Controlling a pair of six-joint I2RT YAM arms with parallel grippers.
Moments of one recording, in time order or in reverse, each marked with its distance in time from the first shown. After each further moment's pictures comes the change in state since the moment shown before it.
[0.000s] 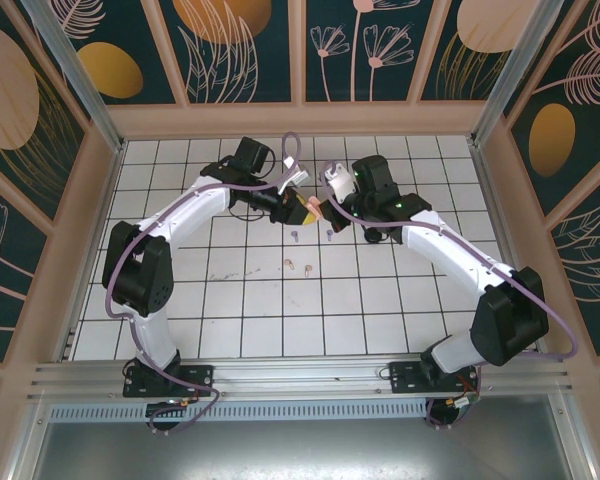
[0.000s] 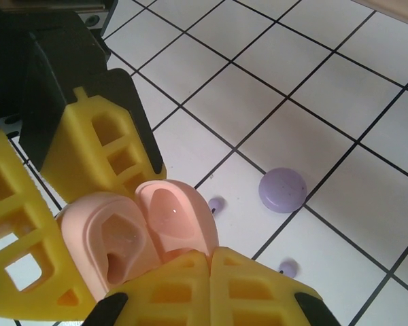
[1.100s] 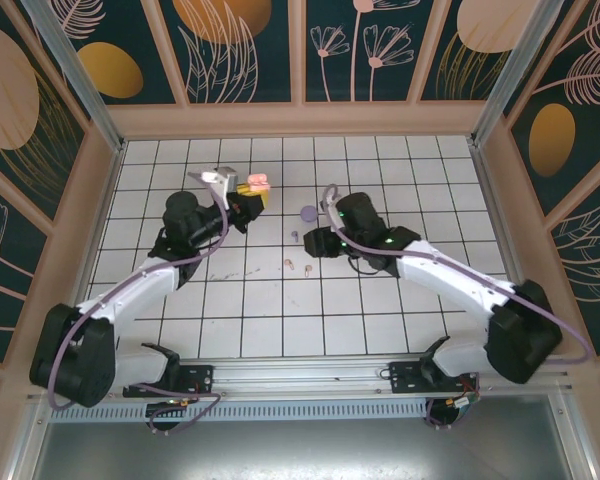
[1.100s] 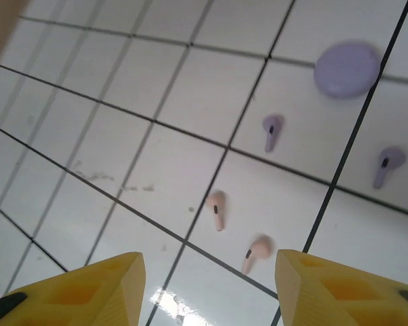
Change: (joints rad) left arm 0.106 -0.622 -0.876 1.211 -0.558 -0.589; right arm 0.187 -0.067 -0.231 0.091 0.158 0.531
